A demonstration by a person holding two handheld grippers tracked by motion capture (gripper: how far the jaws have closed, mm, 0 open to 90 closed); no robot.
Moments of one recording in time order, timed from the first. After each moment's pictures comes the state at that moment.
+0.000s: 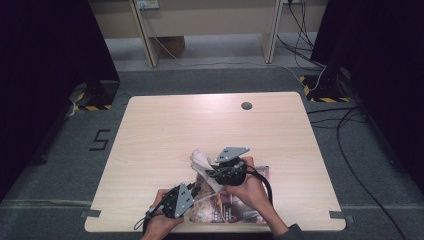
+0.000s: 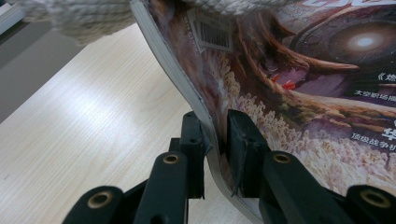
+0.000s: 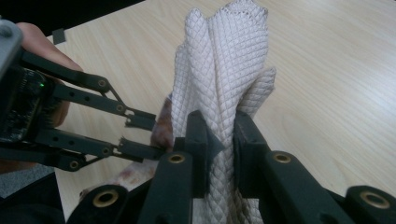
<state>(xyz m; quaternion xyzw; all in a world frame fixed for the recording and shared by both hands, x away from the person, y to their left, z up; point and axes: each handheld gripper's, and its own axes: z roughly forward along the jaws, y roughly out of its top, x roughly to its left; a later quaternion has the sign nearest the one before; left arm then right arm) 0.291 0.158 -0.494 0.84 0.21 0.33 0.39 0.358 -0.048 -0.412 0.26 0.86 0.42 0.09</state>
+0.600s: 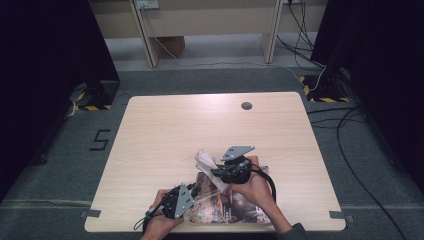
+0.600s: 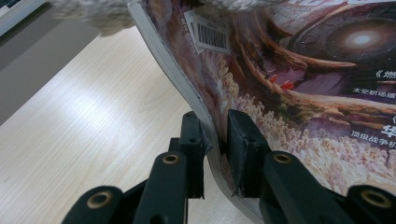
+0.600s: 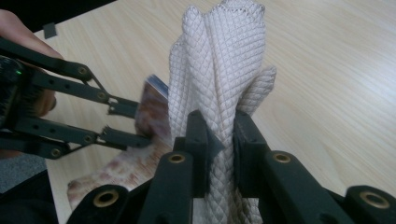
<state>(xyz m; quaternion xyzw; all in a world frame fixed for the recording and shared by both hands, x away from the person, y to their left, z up) 0.290 0.158 -0.493 0.84 0.20 0.33 0.38 0.366 -0.066 -0.419 0.27 0.87 0.41 0.08</state>
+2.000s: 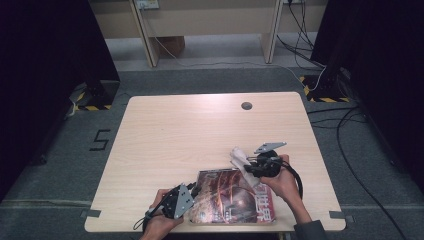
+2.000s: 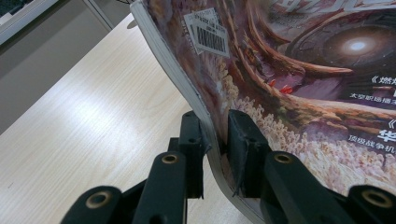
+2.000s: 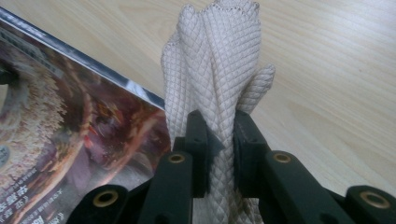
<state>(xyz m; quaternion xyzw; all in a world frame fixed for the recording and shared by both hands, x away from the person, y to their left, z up) 0.289 0.157 -0.490 0.84 0.19 0.33 0.39 0.395 -0.151 -0.452 0.39 0.85 0.35 0.08</state>
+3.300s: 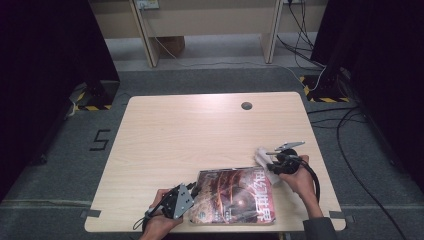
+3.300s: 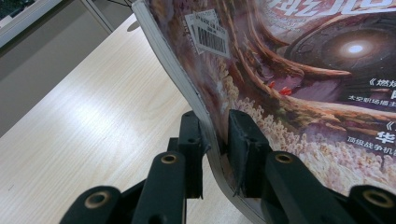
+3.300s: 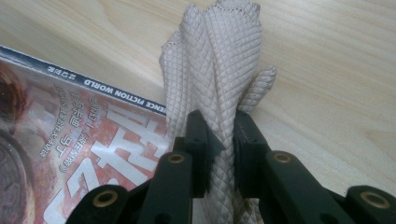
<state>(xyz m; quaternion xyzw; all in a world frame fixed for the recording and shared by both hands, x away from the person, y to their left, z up) 0.289 0.159 -0.489 0.84 0.19 0.33 0.39 0.416 -0.213 -0.481 0.47 0.83 0.29 0.10</state>
